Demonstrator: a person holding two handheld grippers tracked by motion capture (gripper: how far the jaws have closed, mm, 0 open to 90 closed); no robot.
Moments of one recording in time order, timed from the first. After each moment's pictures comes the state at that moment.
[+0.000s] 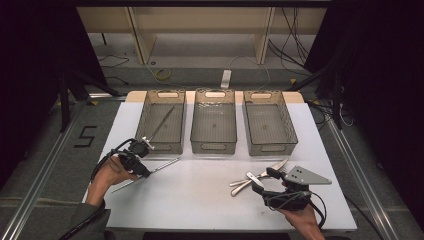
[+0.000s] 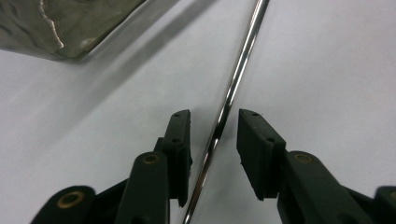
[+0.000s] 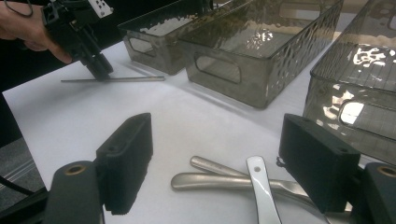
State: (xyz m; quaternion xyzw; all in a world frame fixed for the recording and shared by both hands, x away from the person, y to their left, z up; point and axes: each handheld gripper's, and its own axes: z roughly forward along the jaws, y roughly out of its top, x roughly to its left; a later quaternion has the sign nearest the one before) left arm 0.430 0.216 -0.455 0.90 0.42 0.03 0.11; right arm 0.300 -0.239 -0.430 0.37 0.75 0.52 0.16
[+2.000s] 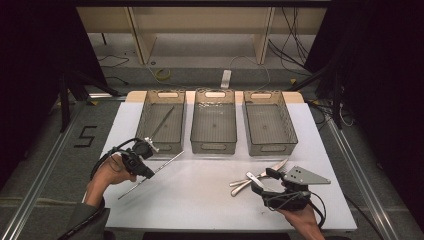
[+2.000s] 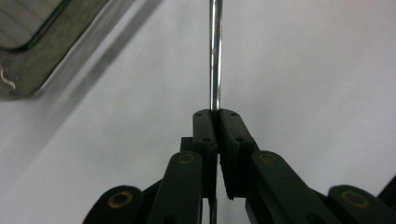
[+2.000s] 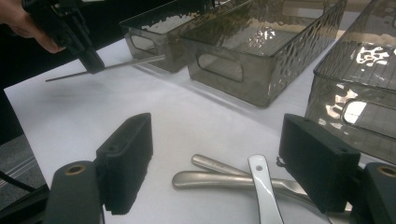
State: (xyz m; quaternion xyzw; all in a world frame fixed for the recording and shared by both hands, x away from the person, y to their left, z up) left arm 0.416 0.201 -0.427 0.93 0.34 -0.01 0.14; right arm 0.300 -0.238 -0.430 0.37 0.76 0.52 0.16
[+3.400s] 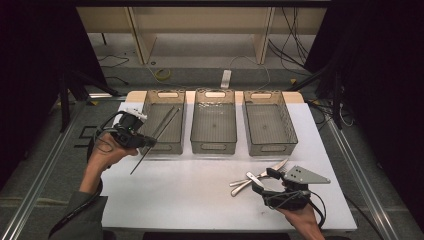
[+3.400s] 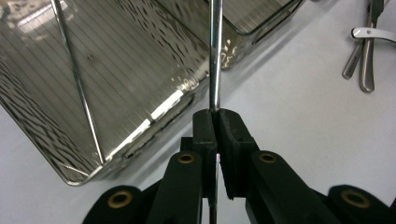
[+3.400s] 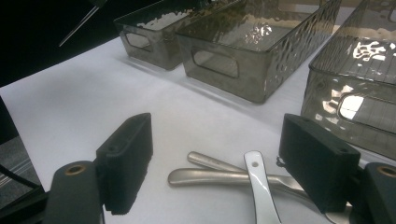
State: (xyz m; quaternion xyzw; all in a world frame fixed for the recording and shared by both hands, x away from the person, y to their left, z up) left arm 0.441 0.215 -0.357 0.86 0.39 0.07 0.31; right arm 0.302 -0.240 -0.433 0.38 0.76 0.51 0.16
